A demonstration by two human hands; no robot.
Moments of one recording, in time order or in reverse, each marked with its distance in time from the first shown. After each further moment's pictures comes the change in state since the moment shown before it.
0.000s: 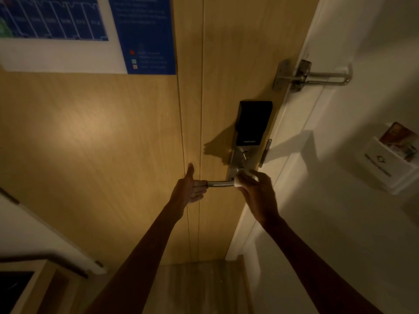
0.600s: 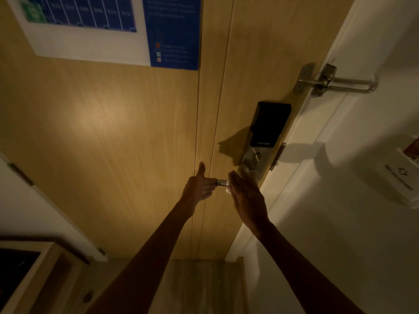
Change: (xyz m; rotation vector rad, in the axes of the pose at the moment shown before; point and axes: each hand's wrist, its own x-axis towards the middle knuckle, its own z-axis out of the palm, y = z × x) left_hand -0.003 -0.006 0.003 -0.054 0.018 0.034; right_hand 0.000 -0.032 0.033 0.029 -0.019 -0.190
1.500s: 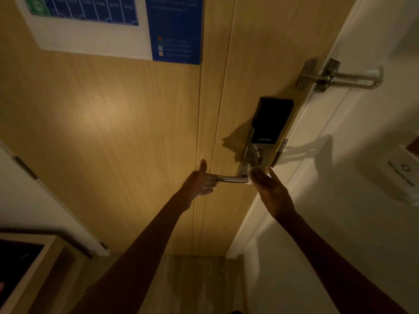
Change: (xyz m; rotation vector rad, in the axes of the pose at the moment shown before) left_hand -0.012 0.009 -0.001 0.101 -0.070 0.000; right_hand -0.011 0.069 -0.032 -0.038 -0.057 -0.136
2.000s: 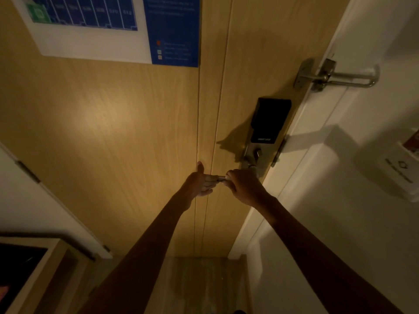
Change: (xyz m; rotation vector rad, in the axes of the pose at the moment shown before) left_hand -0.001 -0.001 -0.004 0.027 0.010 0.002; right_hand 0.066 -0.065 -0.003 0.008 -0.276 0.040
